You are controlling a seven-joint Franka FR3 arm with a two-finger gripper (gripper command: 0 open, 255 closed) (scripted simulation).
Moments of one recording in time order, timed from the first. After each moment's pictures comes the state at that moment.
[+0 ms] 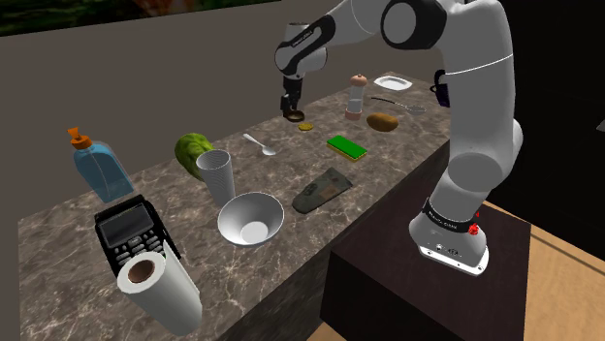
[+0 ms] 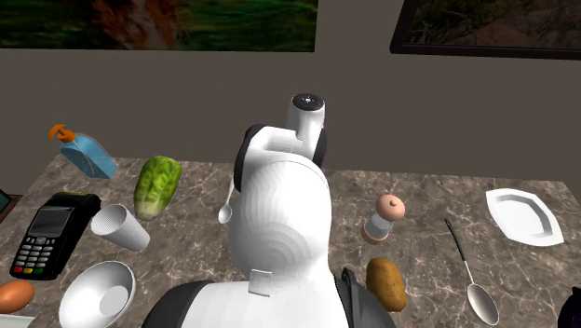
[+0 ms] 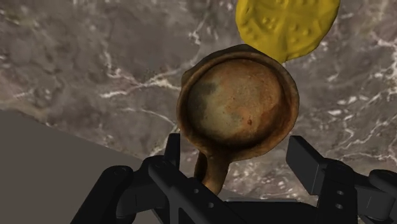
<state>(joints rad) -0.08 0.51 -0.12 -1.69 0.15 2.29 -0.52</state>
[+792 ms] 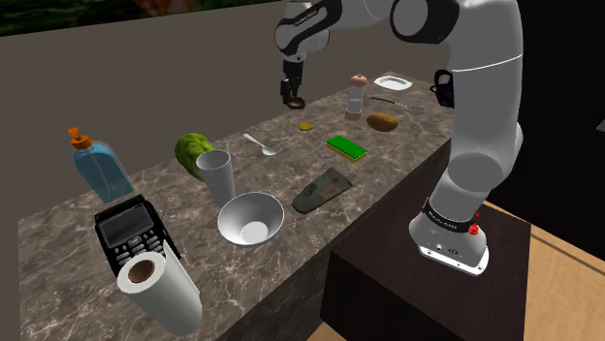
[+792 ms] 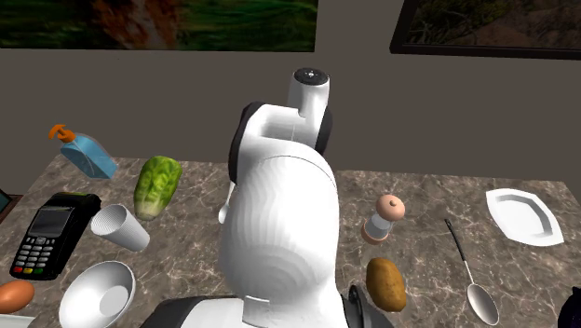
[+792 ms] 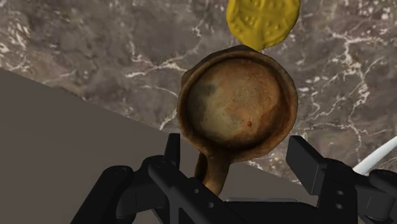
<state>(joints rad) -0.08 0.44 -0.13 -1.63 0.13 2.17 -0.51</state>
